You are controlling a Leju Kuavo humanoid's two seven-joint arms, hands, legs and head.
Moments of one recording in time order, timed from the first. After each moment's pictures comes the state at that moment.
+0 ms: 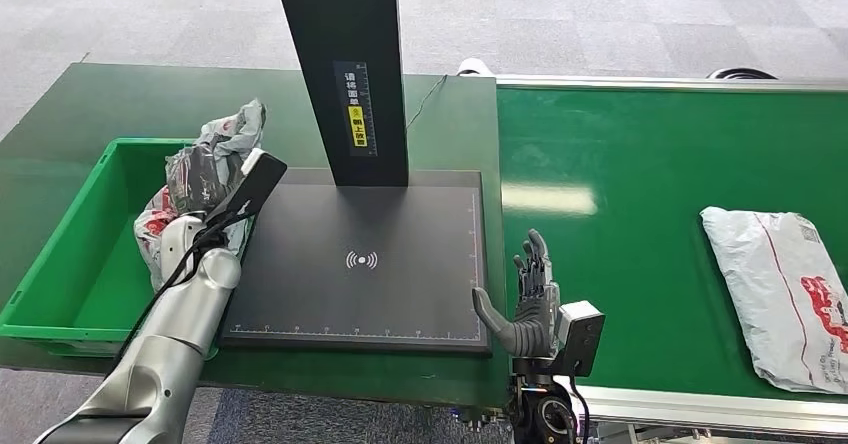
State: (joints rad) left arm -0.70 -0.03 0.02 -0.77 -1.11 0.51 -0.07; right arm -0.07 0.30 0.07 -1.15 0.03 0.00 -0.59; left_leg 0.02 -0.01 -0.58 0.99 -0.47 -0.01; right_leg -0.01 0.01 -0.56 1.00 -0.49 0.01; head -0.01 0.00
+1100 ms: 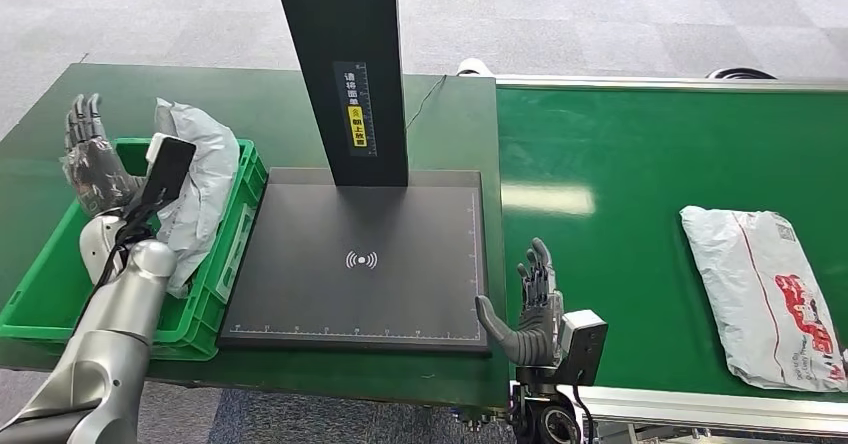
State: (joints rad) left arm -0.70 0.12 0.15 -0.81 -0.96 0.65 -0.16; right arm -0.04 0.30 0.06 -1.18 0.04 0.00 -0.59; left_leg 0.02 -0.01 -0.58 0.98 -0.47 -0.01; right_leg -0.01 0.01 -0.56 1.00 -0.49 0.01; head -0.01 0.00
